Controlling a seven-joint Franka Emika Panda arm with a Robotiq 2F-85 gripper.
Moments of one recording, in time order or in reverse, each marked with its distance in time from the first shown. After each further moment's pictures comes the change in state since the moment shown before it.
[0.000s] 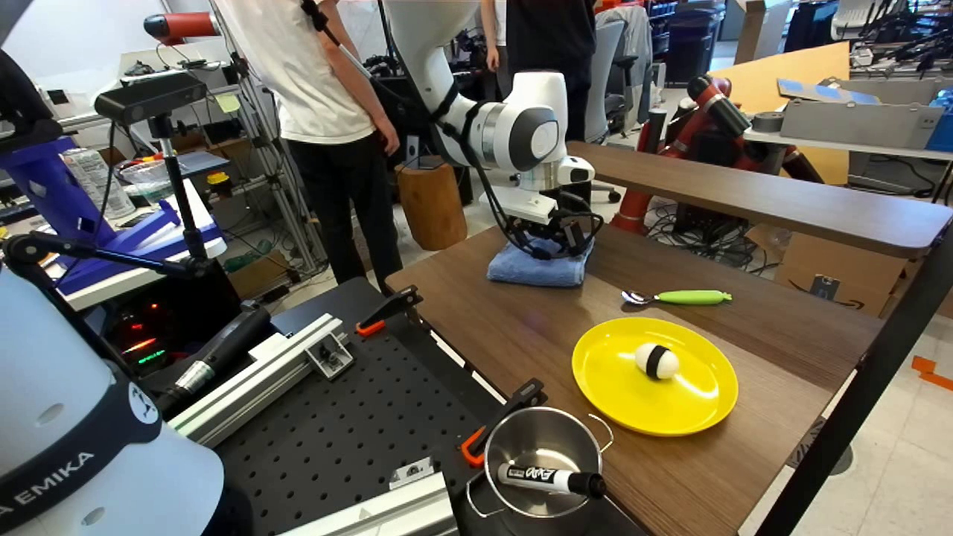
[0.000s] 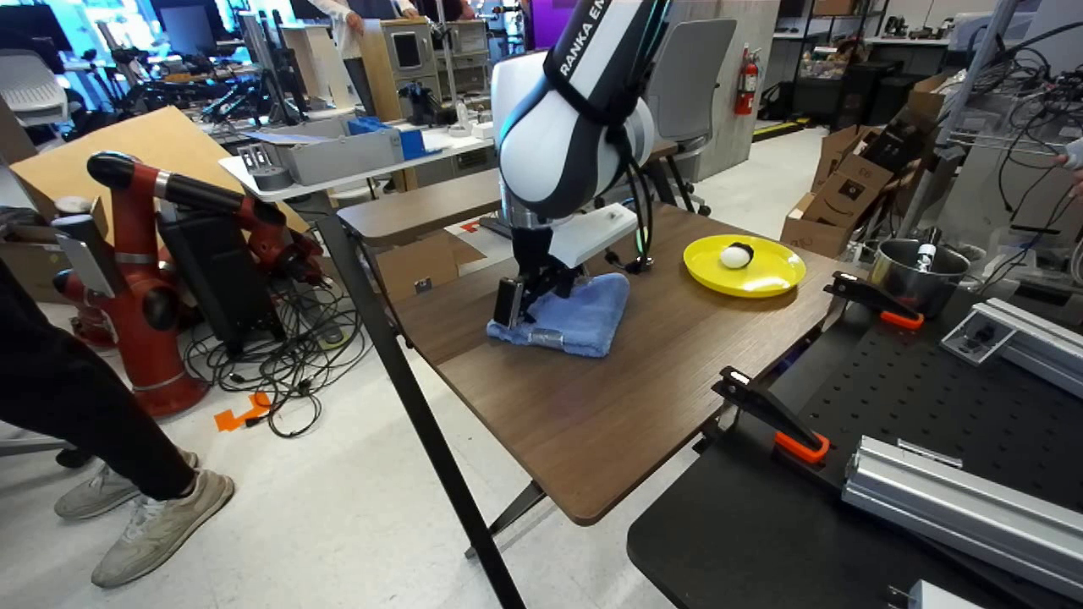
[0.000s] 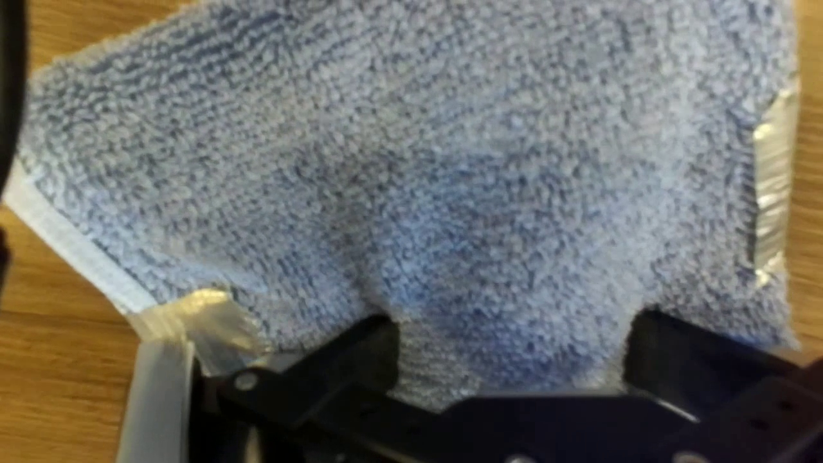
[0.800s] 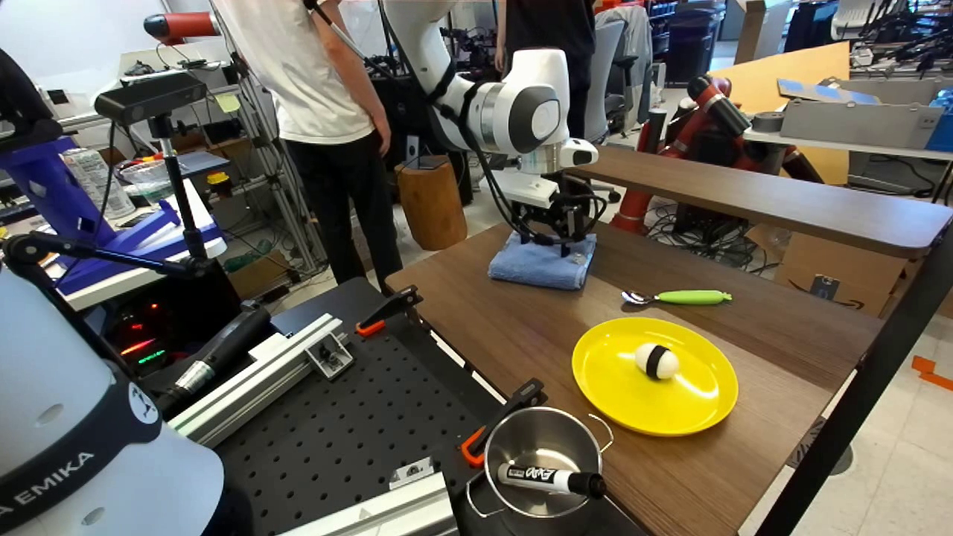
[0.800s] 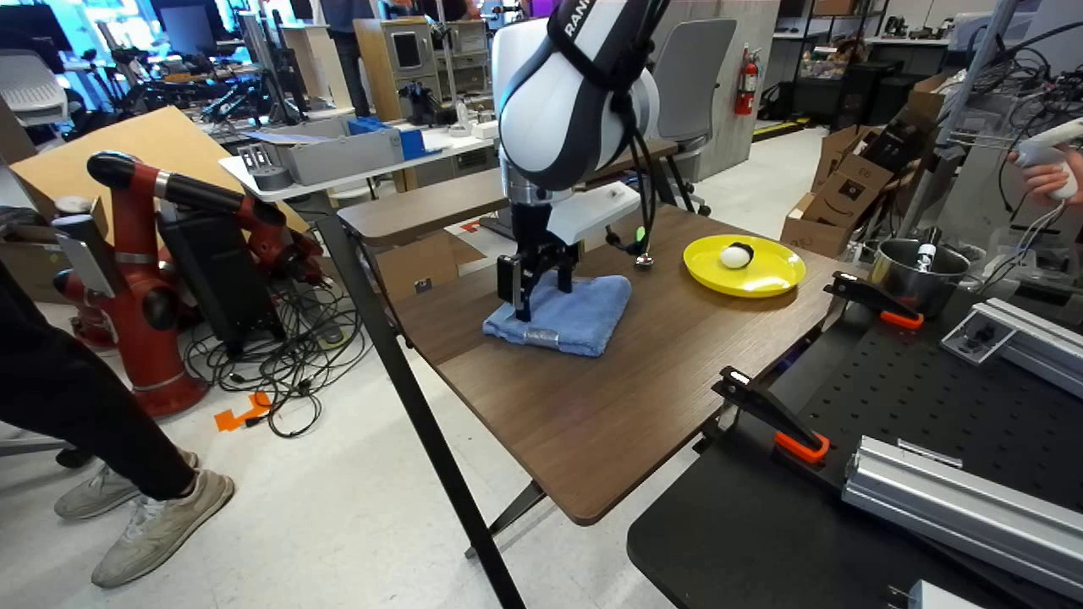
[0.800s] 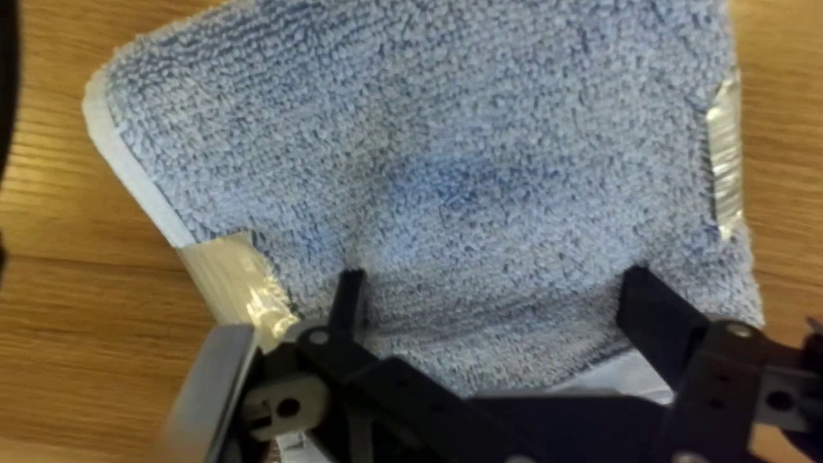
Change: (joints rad) arm -0.006 -0.063 -0.001 -0.036 0.000 0.001 0.019
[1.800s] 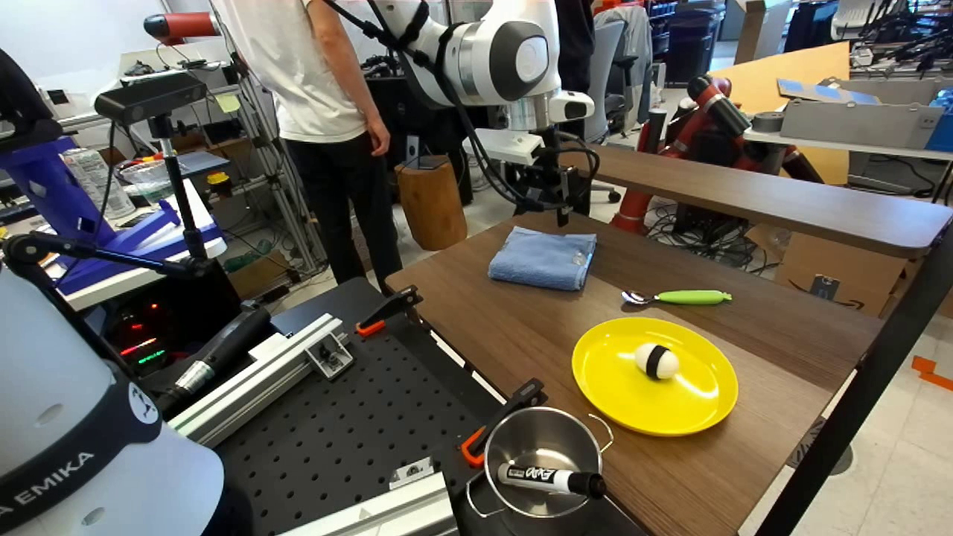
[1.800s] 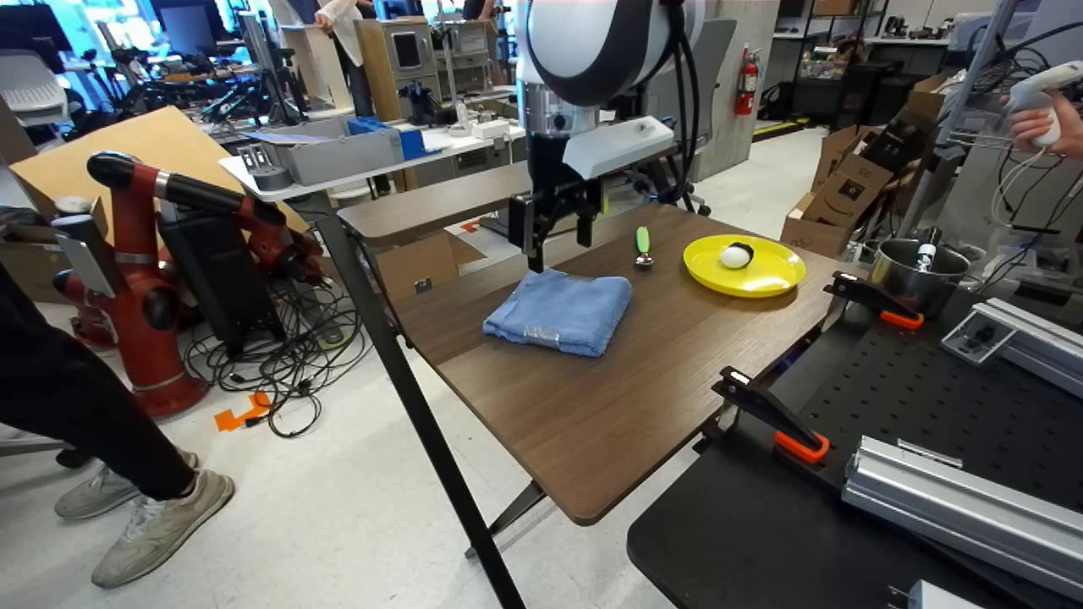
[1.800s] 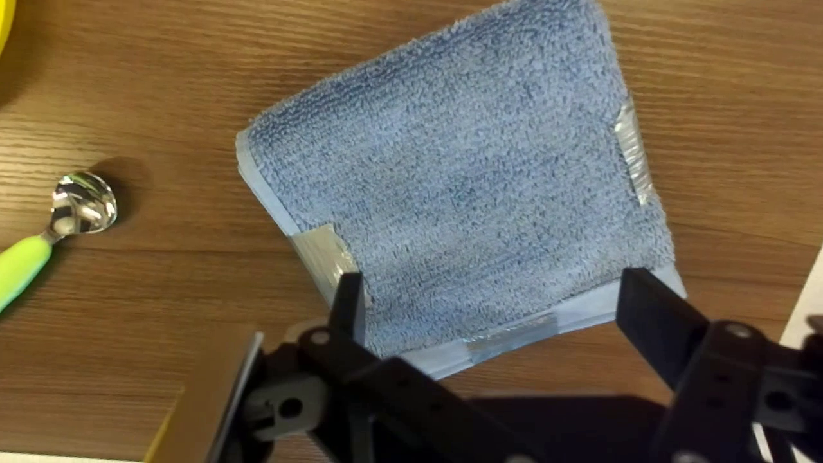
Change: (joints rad) arm -0.001 -0.245 -0.014 -0.205 -0.018 -0.001 0.106
